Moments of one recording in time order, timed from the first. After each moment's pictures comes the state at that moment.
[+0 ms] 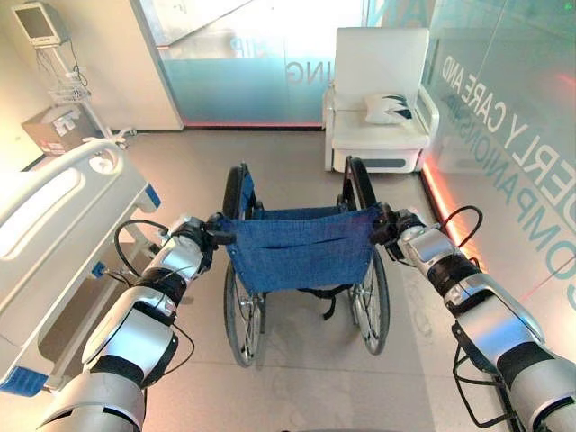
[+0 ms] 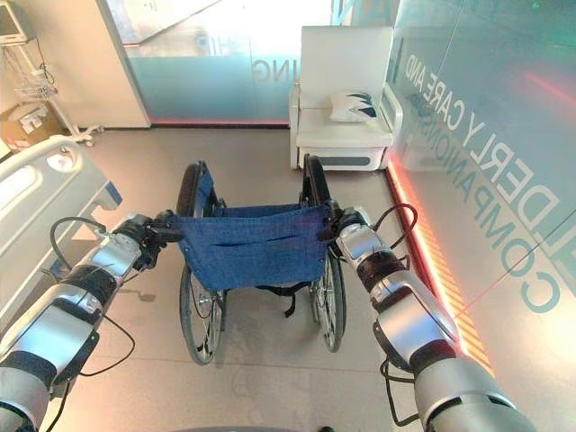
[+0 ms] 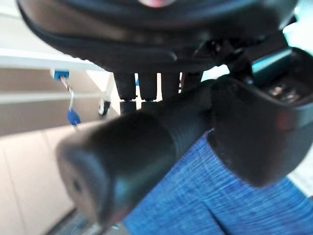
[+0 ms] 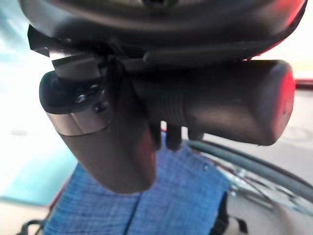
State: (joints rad) left arm -0.77 0.57 -0.46 0.93 -0.09 0.43 0.08; right arm -0.88 -0.40 0.56 0.77 0.28 0.63 -0.22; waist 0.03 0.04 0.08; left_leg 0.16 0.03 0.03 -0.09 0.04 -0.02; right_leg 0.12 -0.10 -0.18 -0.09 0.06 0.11
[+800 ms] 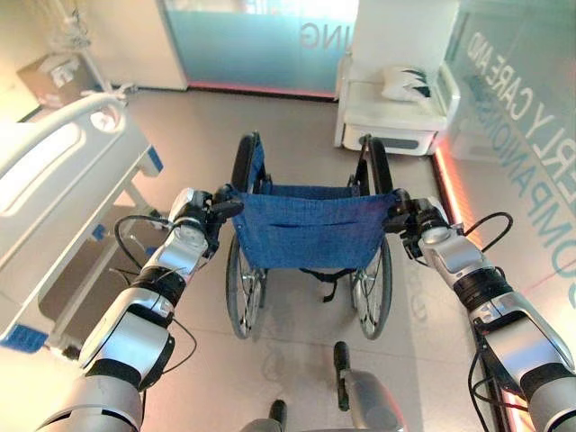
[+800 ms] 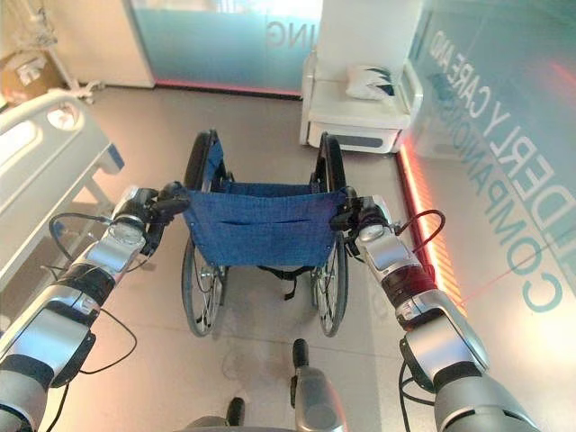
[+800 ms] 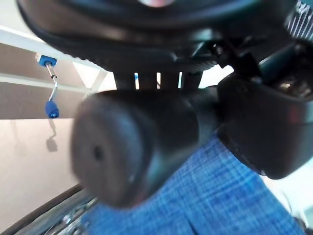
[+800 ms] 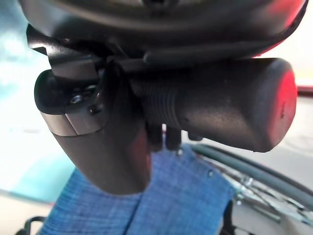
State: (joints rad) left arm -0.88 0.59 -0.50 0.91 -0.16 0.28 0.22; right arm -0.88 -0.51 0.45 0.63 0.28 0.60 -0.25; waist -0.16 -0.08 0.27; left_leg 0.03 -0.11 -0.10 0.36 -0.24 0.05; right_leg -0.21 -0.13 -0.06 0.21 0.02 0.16
